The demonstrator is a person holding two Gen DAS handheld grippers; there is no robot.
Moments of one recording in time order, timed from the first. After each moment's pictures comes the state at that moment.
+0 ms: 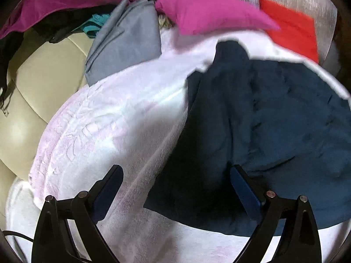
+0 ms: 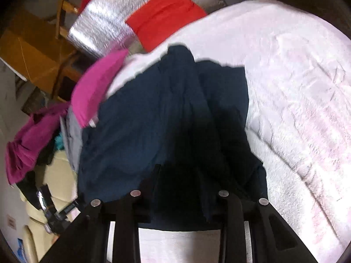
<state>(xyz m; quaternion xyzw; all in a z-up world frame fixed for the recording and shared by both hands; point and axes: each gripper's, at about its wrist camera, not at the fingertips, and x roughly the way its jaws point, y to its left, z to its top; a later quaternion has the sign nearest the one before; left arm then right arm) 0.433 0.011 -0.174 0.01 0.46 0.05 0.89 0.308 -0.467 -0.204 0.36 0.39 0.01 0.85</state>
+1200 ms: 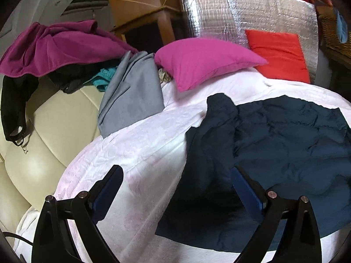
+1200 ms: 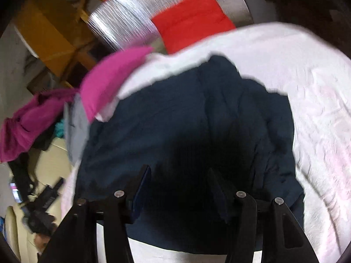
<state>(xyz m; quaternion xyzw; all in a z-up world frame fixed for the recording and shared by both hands) 0.433 -0.018 -0.135 0.08 0.33 0.06 0.94 0.357 -0.409 -0.202 0.27 0.42 0.01 0.87</state>
